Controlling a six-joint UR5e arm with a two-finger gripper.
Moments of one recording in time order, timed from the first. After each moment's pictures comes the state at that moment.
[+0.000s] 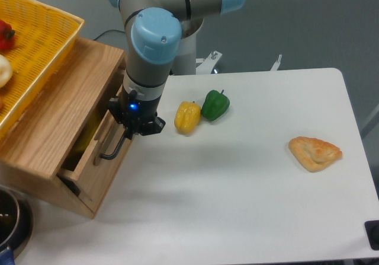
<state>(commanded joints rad) 2.29 -1.78 -1.49 -1.40 1.26 0.66</state>
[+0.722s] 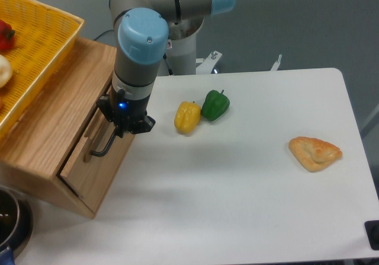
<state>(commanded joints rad) 2.26 -1.78 -1.49 -1.40 1.26 0.63</state>
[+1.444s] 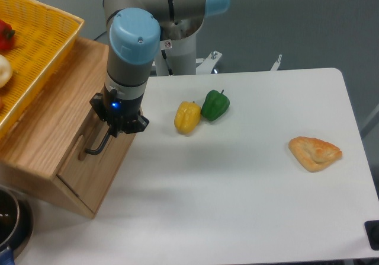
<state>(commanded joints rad) 2.25 -1.78 -1.49 -1.40 1.26 0.63</state>
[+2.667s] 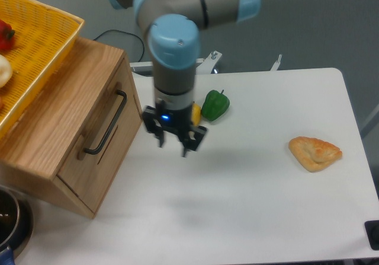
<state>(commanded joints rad) 2.46 -1.87 -1.47 -1.20 1.52 0.85</state>
